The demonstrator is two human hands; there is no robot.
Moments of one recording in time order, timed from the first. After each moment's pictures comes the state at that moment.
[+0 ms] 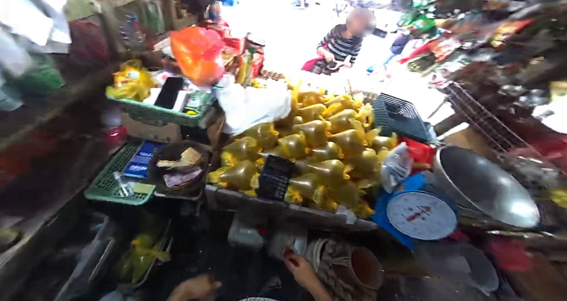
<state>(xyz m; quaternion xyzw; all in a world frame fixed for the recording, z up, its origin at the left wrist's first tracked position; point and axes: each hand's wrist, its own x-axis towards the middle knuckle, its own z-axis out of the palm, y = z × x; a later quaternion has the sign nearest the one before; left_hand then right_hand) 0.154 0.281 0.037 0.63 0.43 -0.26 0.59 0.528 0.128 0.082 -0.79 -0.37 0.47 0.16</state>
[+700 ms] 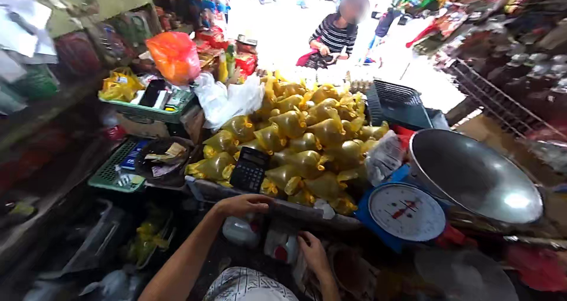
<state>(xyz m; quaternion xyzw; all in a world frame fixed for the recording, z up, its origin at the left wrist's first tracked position) 0.421 0.334 0.236 0.76 0.17 -0.03 0.63 0.650 0.087 0.123 -0.78 -0.37 0.38 0.33</state>
